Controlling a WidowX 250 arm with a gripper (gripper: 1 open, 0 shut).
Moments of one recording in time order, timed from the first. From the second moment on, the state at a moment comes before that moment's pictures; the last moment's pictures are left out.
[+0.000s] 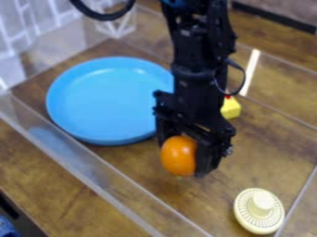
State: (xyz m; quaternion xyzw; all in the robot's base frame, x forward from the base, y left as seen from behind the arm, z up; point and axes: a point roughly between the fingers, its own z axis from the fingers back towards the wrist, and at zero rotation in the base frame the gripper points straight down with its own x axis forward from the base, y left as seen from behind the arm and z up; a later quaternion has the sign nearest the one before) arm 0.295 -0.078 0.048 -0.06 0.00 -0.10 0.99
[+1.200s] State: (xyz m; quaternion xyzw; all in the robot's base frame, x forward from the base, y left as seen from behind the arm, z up) arm 0.300 -0.076 0.052 -0.05 0.00 -0.11 0.99
